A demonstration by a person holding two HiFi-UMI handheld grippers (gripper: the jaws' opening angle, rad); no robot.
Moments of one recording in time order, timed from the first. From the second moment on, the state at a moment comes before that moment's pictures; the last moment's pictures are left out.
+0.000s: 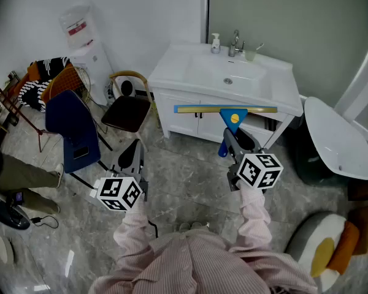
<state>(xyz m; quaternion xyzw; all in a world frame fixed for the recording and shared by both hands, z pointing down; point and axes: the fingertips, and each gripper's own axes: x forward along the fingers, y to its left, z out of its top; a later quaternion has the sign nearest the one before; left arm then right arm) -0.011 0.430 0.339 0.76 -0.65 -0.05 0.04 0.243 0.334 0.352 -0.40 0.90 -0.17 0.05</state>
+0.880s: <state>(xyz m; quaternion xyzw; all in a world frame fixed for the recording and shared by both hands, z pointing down) 0.006 0.405 0.349 0.75 -0.66 -0.05 0.06 0.245 0.303 0.365 -0.37 0.91 -0.19 0.06</state>
